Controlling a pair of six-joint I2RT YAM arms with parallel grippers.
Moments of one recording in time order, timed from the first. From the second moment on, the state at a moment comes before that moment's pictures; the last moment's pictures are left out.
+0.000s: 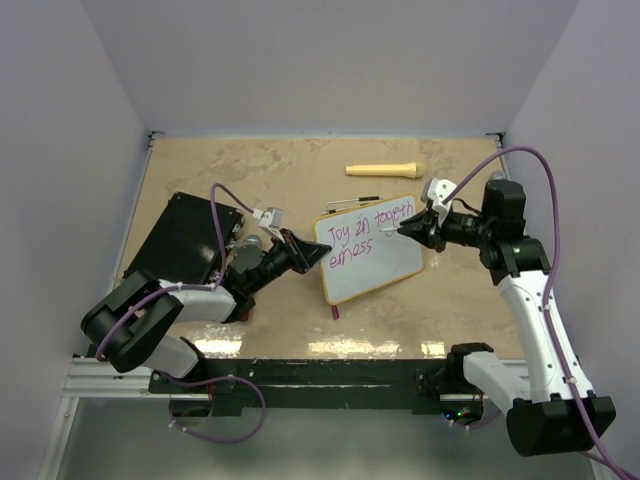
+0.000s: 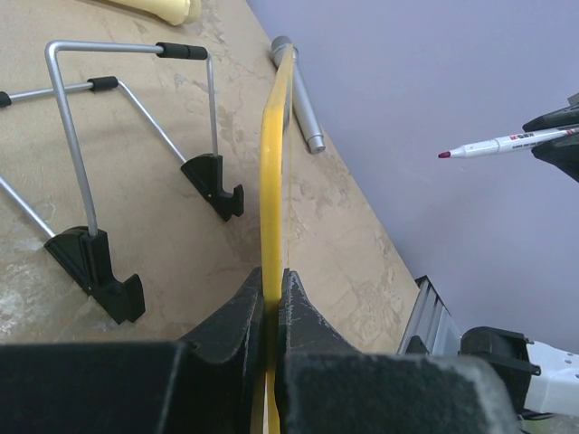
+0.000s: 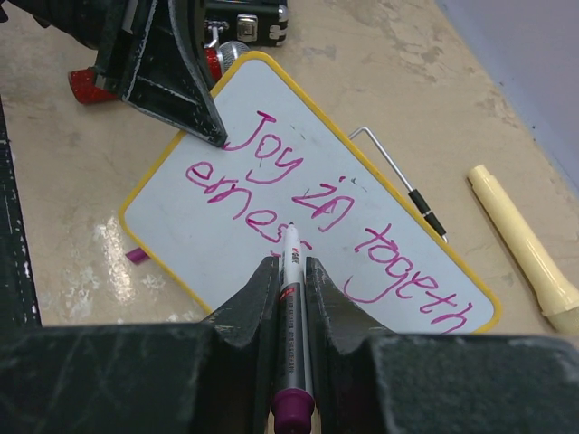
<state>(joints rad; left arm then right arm) -0.71 1.45 0.38 1.08 0.15 -0.78 0.07 0.96 1.02 -0.58 -0.95 -0.61</state>
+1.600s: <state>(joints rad) -0.45 1.40 0.72 0.75 0.50 -0.73 0.06 0.91 1.15 -0.73 -1.26 -0.64</state>
